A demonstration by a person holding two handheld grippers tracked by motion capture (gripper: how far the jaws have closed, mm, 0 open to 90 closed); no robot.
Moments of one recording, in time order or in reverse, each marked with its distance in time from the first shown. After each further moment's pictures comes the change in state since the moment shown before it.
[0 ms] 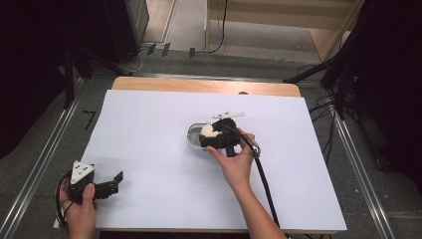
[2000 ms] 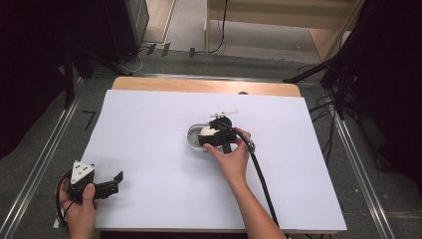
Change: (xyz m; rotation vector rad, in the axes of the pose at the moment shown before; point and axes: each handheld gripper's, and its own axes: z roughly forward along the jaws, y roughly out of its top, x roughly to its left) left arm 0.000 0.000 0.000 -0.001 -0.001 -0.001; right arm -0.009 0.001 0.034 0.101 -0.022 0.039
